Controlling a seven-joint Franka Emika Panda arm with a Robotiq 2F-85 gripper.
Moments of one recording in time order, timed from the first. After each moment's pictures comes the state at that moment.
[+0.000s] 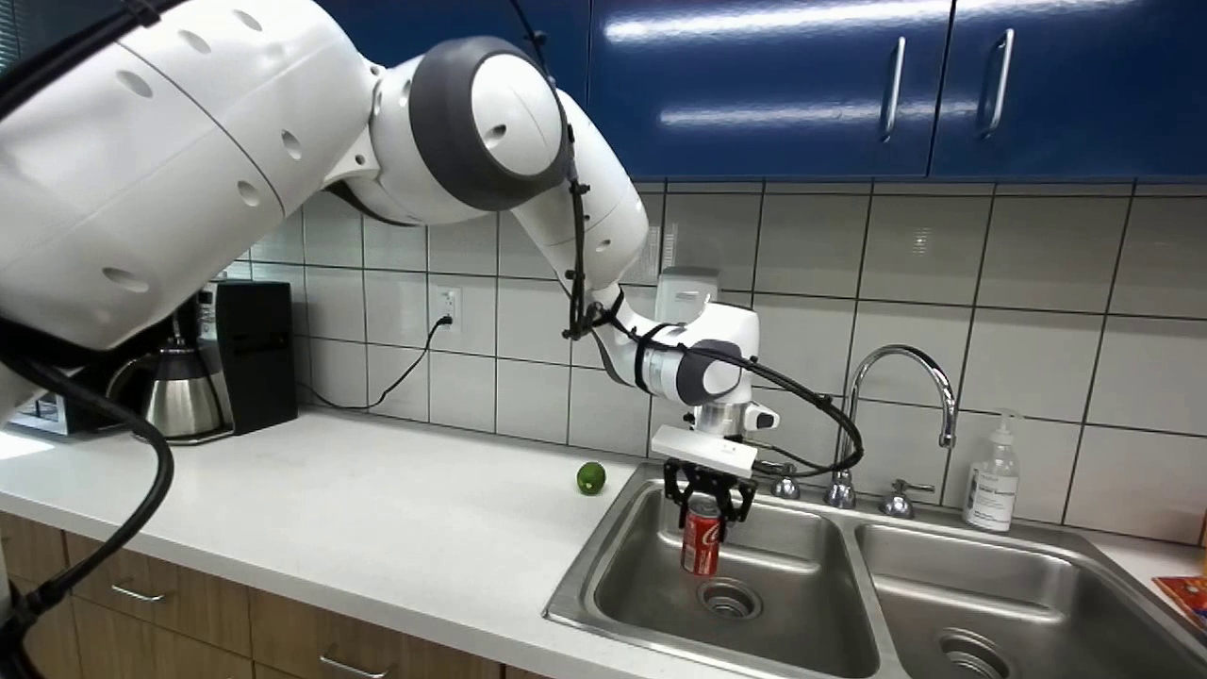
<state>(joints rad) -0.42 0.78 -0.08 -1.54 0.15 2.36 -0.42</state>
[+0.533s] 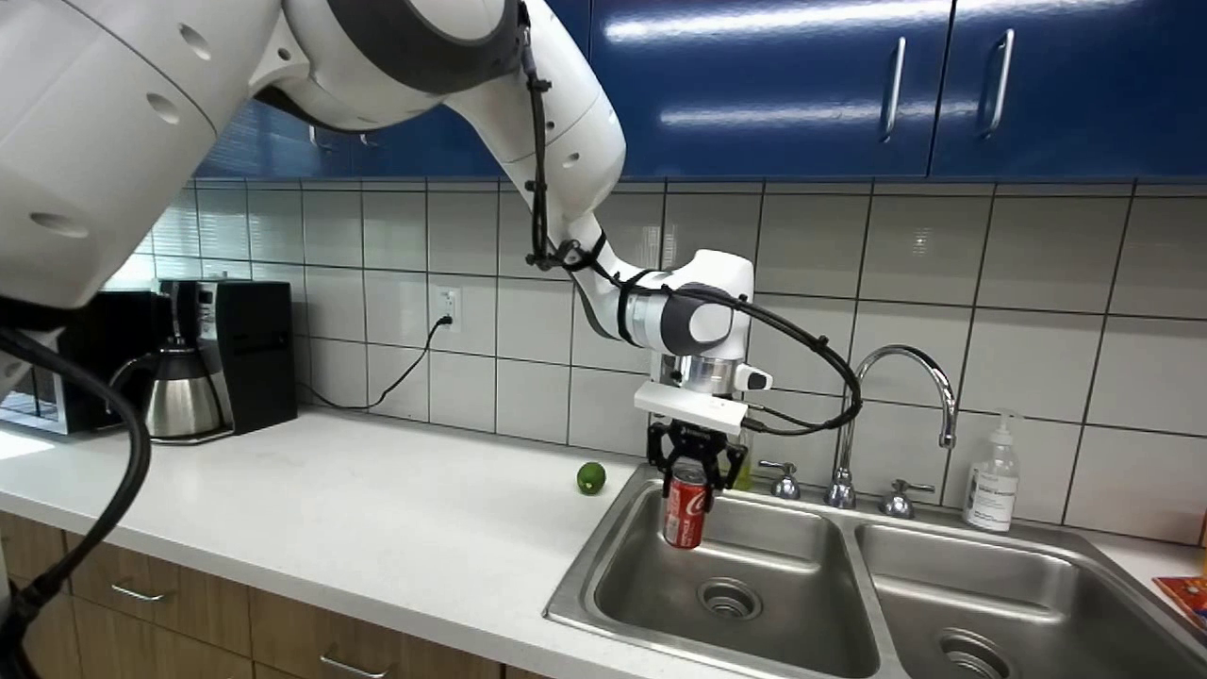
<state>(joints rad) -0.42 0.54 -0.09 -1.77 0.15 2.31 -0.44</state>
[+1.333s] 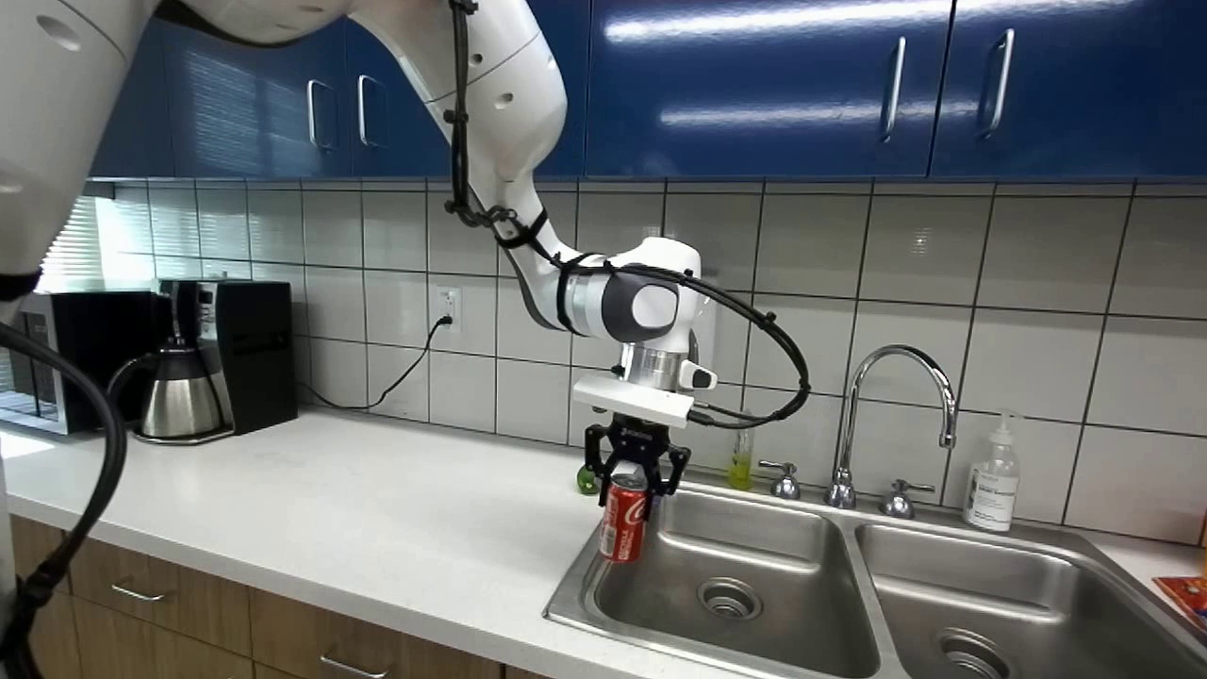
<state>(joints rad) -0.35 0.33 -0.09 -2.06 0.11 2.30 -0.47</state>
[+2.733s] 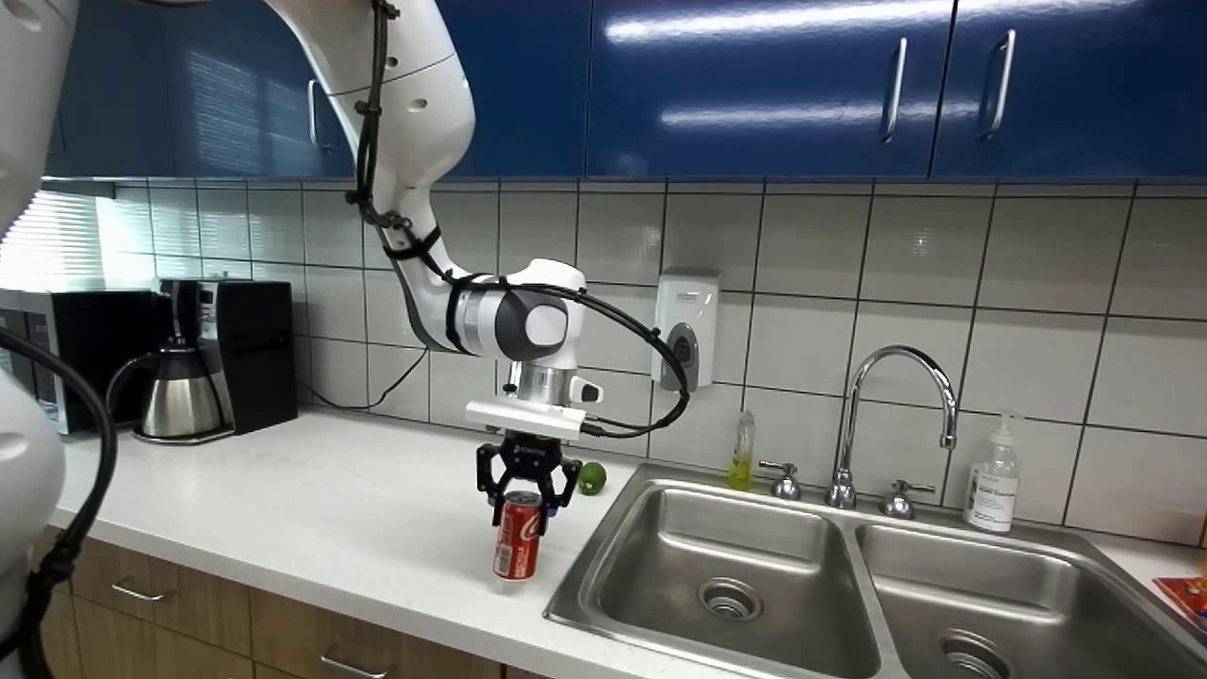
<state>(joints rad) -0.14 0.24 -0.06 -2.30 0.07 2.40 -0.47</state>
